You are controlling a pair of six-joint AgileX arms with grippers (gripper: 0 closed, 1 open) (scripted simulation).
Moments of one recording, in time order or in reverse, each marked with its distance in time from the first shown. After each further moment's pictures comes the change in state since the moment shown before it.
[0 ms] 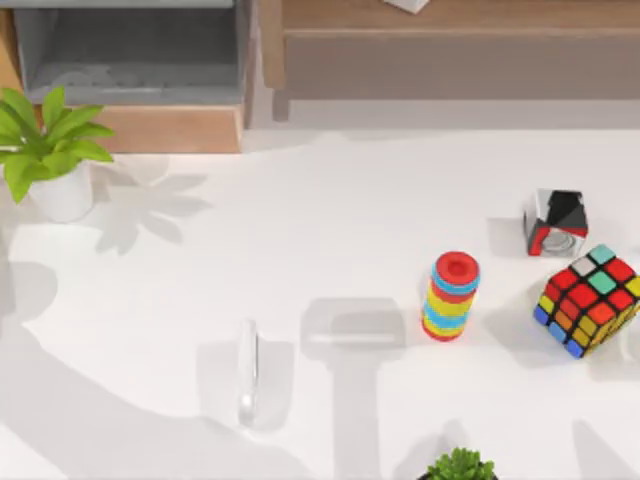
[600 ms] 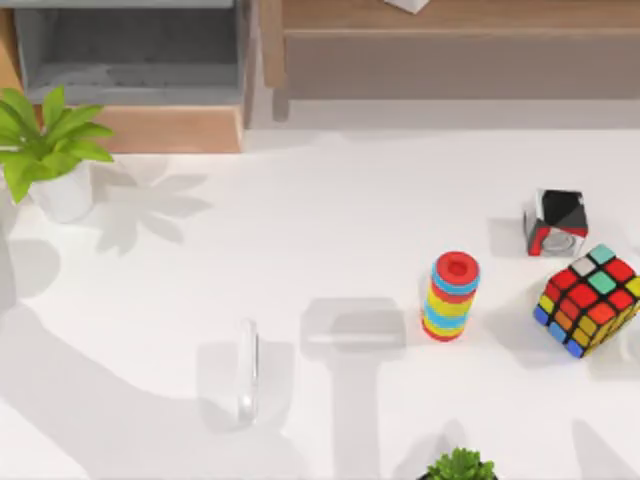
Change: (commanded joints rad) left arm -0.025 0.053 0.114 -0.060 -0.025 -0.001; right arm 0.000 0.000 0.000 0.000 0.000 0.000
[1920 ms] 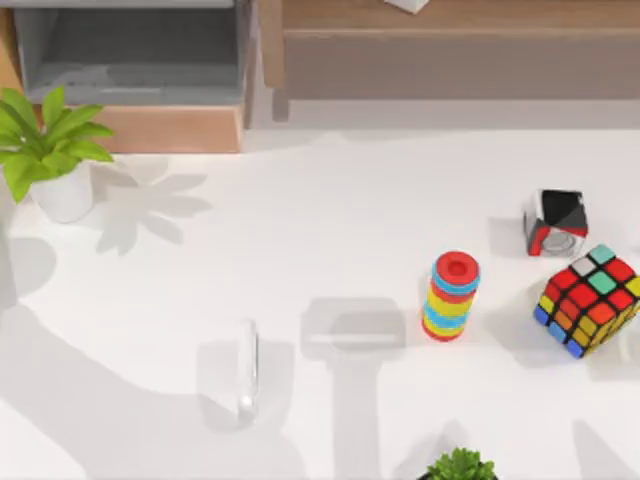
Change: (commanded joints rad) left arm 0.000 0.000 0.001 0.000 0.000 0.000; right arm 0.000 0.000 0.000 0.000 0.000 0.000
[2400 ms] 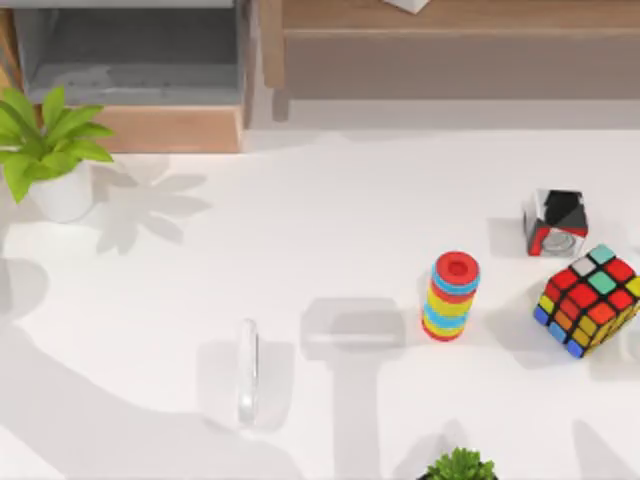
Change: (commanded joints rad) left arm 0.031 -0.044 -0.107 0.049 0.028 -0.005; right arm 0.000 0.000 0.000 0.000 0.000 0.000
